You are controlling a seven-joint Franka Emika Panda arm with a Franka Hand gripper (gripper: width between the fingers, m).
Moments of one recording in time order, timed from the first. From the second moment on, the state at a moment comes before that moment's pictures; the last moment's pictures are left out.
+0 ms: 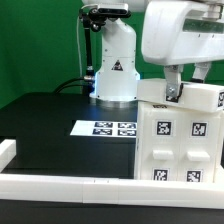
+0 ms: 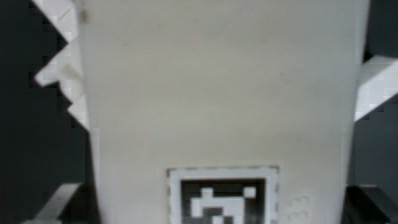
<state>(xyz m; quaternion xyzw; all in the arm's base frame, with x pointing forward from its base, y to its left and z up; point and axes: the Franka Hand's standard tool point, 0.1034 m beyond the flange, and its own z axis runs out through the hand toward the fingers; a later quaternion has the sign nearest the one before) 0.625 0.103 0.155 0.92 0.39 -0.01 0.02</state>
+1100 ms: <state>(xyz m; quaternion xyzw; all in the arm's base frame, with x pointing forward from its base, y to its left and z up) 0.624 0.102 0.155 0.96 -0.26 0.01 -0.01</state>
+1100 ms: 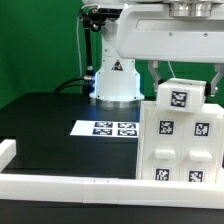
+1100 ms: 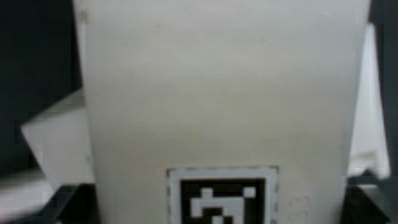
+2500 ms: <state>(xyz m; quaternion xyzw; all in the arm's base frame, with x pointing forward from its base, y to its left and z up) 0.626 0.102 0.155 0.67 -0.74 -0.01 -0.07</state>
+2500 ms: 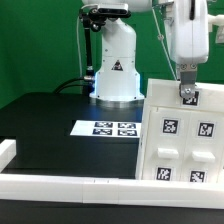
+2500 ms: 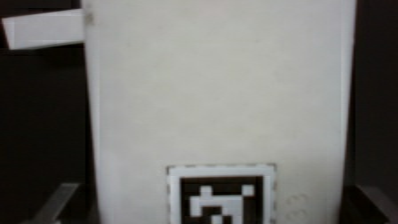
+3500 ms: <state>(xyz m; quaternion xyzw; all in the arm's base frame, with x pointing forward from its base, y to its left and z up) 0.621 0.111 0.171 0.90 -0.42 -0.04 -0.04</state>
